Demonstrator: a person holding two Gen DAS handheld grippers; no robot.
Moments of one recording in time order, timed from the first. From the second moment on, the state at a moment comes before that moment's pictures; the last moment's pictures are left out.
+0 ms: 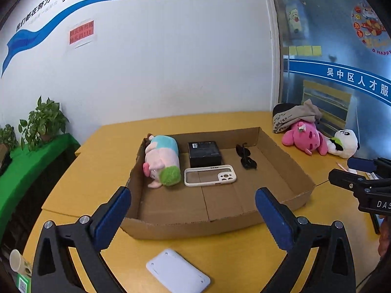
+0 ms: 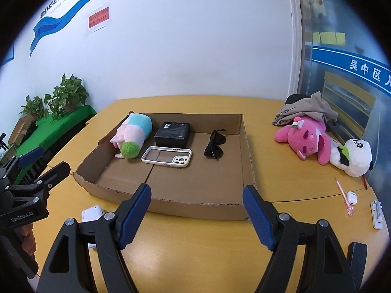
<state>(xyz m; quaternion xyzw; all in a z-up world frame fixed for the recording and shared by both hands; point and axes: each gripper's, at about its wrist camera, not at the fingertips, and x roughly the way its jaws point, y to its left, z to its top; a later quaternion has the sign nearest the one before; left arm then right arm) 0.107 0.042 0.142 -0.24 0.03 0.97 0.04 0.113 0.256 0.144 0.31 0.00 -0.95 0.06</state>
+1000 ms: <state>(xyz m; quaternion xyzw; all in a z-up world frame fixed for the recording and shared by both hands) 0.101 0.044 0.123 -0.27 0.01 0.96 0.05 0.098 0.247 0.119 0.33 0.00 -0.94 0.08</state>
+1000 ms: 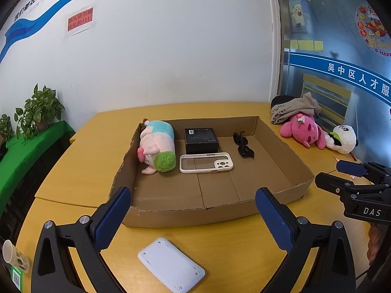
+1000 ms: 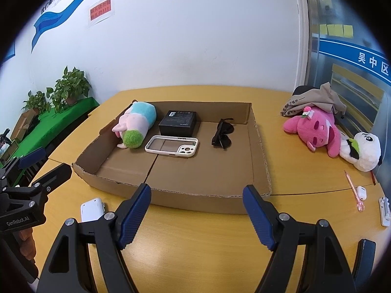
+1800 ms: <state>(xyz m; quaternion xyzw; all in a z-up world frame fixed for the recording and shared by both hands) 0.088 0.023 0.092 -0.32 0.00 0.95 0.06 0.088 0.234 0.099 0.36 0.00 -0.93 0.10</state>
